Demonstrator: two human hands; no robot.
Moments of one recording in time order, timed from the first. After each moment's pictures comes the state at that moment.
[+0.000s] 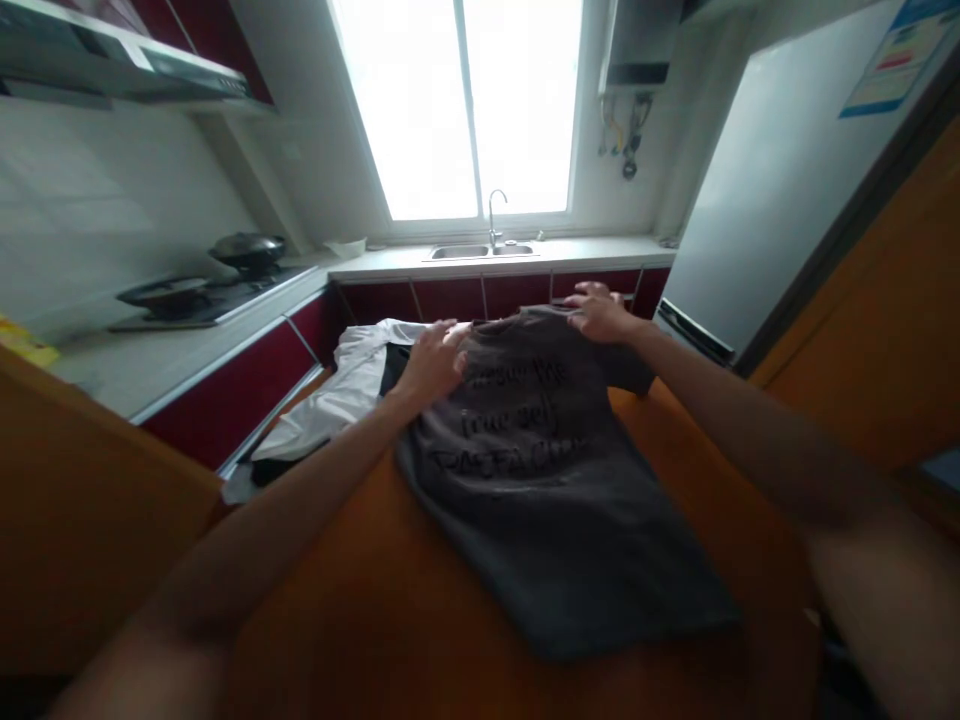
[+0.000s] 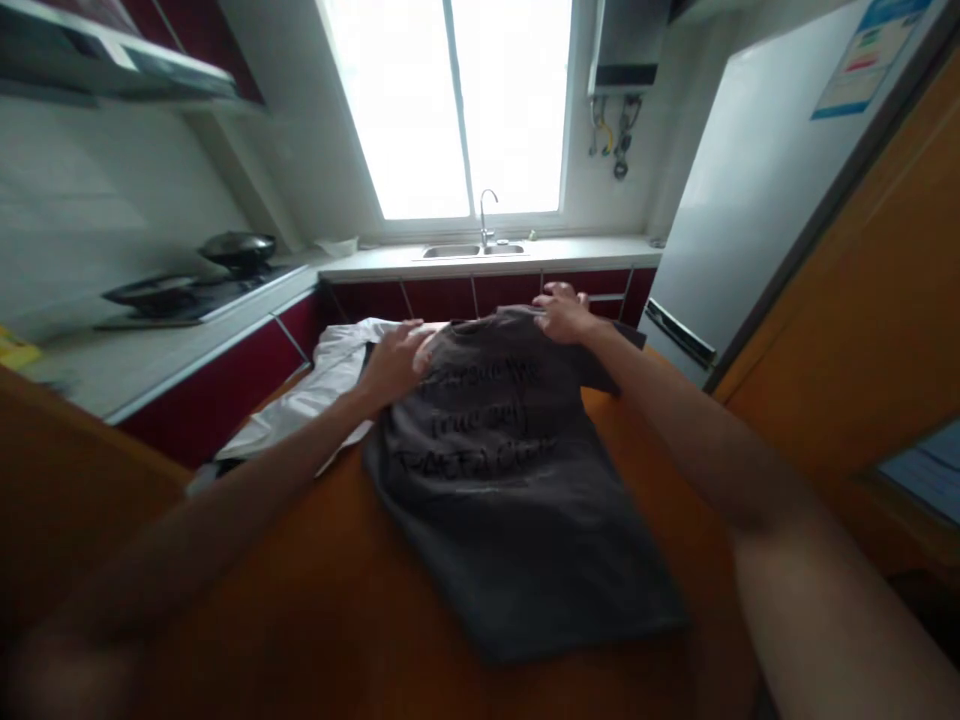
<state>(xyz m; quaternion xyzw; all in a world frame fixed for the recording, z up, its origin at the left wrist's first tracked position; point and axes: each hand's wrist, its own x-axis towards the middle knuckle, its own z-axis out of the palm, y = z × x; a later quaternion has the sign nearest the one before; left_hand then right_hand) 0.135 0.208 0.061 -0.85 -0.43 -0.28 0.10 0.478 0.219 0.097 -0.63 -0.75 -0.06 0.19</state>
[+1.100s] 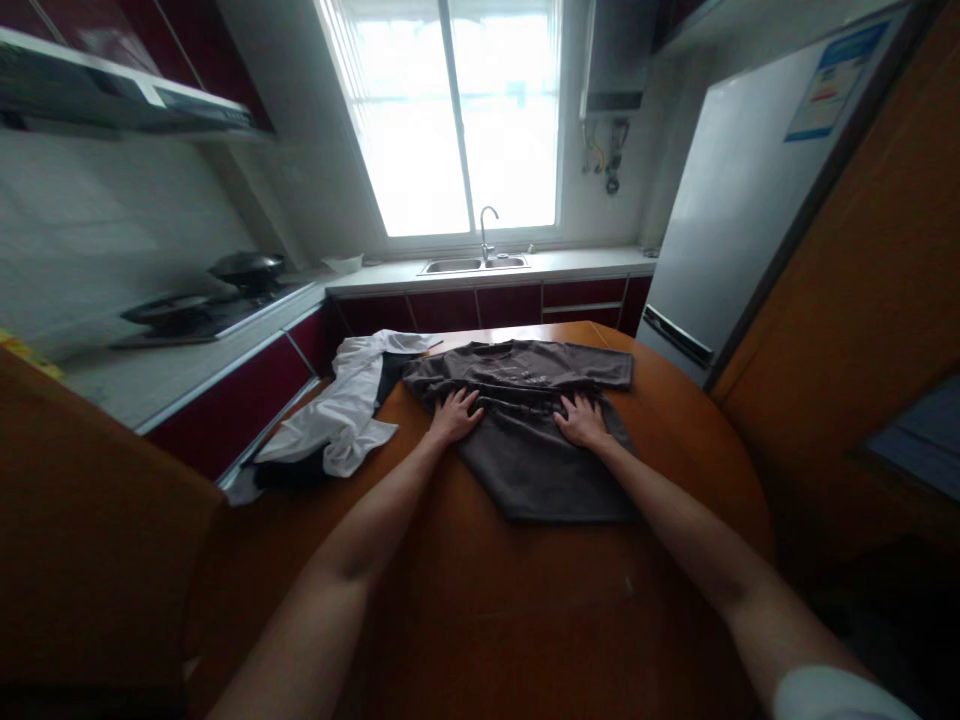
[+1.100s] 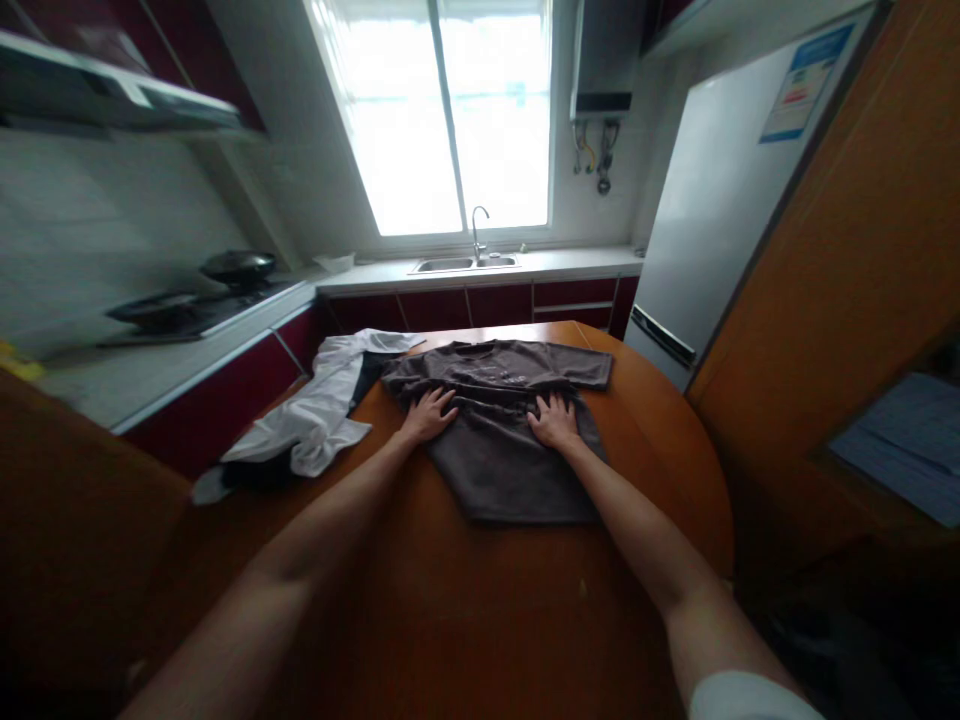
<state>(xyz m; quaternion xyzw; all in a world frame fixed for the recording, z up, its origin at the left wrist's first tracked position) 0.151 0.220 -0.080 -0.82 -0.56 -0.08 -0.03 0.452 0.133 -0.094 -0.76 -0.64 0.08 0.09</state>
